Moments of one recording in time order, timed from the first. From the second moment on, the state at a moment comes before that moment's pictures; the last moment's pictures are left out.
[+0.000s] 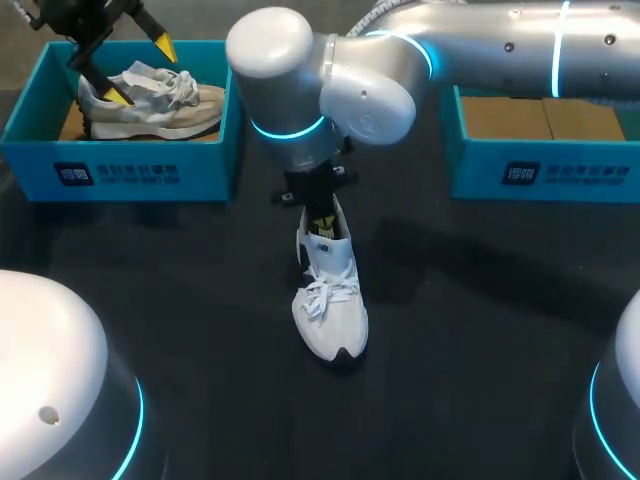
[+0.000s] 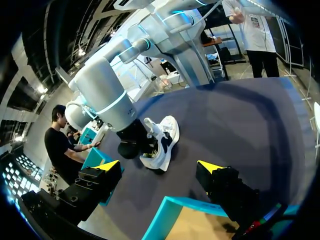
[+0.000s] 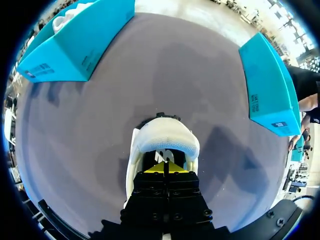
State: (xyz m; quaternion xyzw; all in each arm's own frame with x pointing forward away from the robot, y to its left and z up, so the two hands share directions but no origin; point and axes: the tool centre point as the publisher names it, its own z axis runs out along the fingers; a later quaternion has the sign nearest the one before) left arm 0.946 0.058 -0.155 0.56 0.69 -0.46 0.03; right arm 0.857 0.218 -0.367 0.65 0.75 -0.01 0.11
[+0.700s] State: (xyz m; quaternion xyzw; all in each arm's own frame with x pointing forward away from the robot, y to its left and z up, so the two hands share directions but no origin) left arm 0.946 0.058 -0.155 0.56 0.69 -0.46 0.03; right arm 0.835 0.205 -0.374 0.68 0.72 -0.12 -0.02
